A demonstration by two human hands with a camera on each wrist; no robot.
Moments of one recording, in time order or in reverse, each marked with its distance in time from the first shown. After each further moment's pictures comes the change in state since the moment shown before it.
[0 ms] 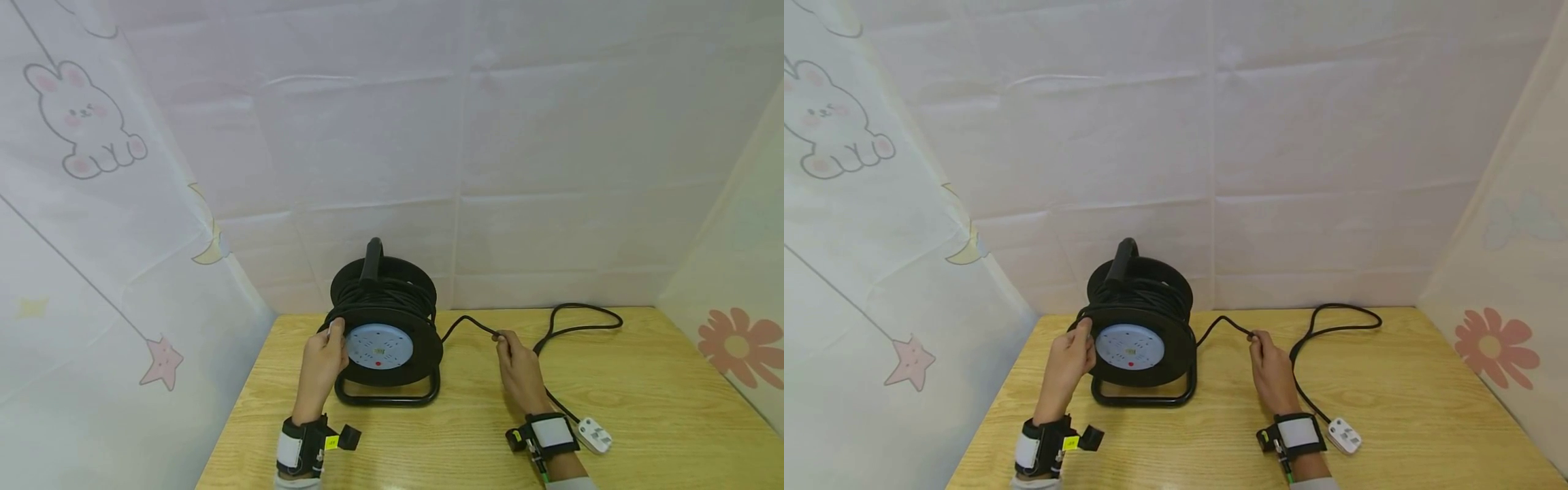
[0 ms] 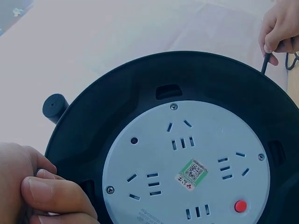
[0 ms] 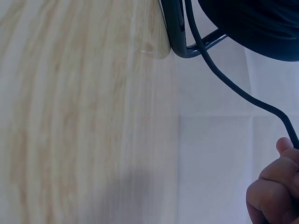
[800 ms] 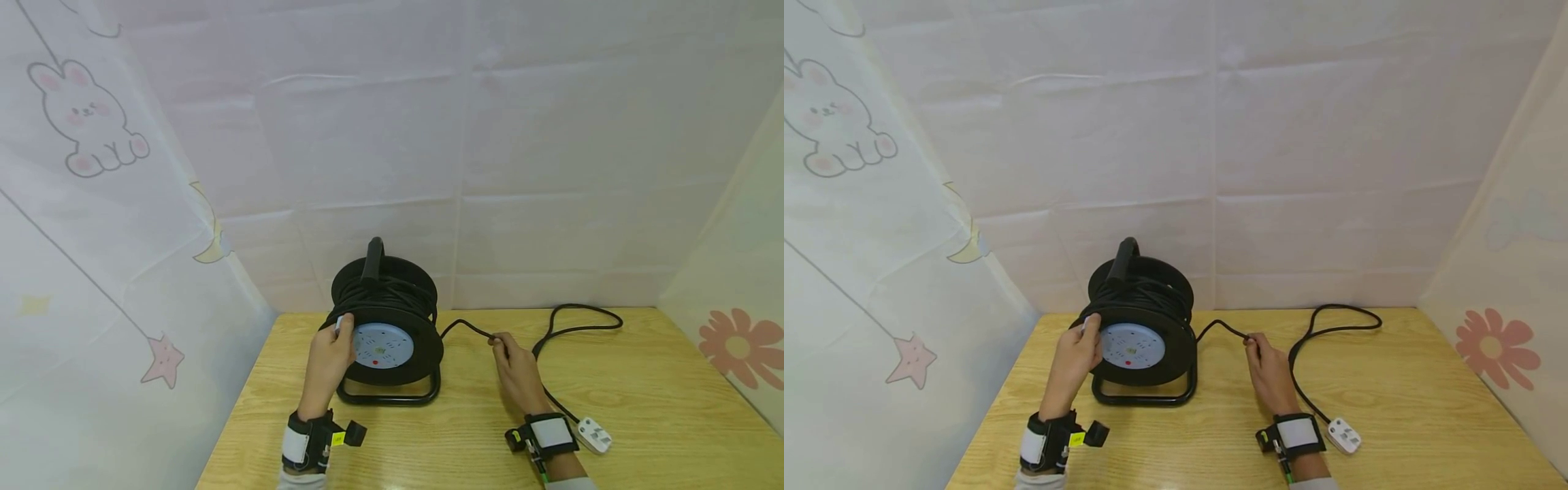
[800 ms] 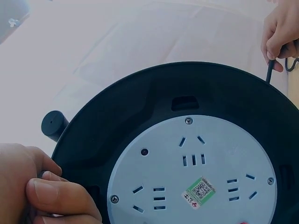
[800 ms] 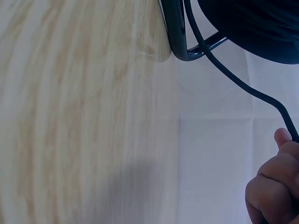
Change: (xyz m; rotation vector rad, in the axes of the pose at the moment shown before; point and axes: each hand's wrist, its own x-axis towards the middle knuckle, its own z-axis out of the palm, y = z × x) left_hand -0.001 0.014 0.008 0.110 0.018 0.058; right_hand 0.000 -0.001 0.004 -0.030 -0.009 -0.033
